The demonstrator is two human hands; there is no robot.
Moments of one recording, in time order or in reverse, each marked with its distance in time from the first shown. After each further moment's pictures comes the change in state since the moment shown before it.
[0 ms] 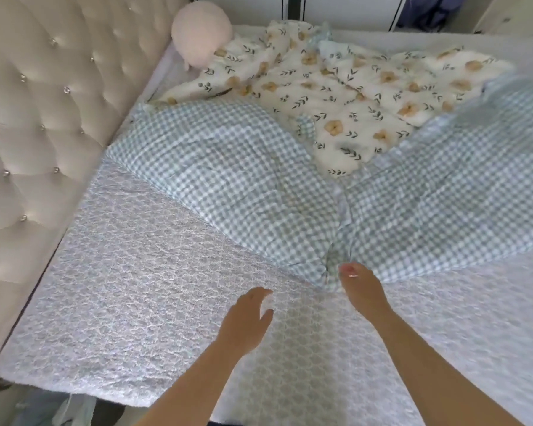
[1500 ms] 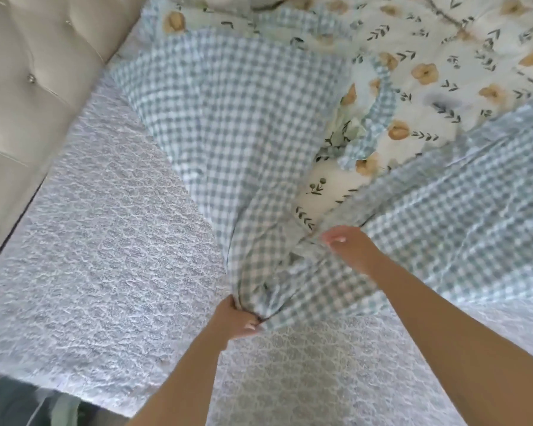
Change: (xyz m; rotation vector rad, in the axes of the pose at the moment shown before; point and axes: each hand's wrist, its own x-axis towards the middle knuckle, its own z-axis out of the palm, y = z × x) left_hand 0.110 -0.214 0.044 -0.988 -0.145 -0.747; right_hand 0.153 -0.038 0.187 -0.206 -0.307 -0.064
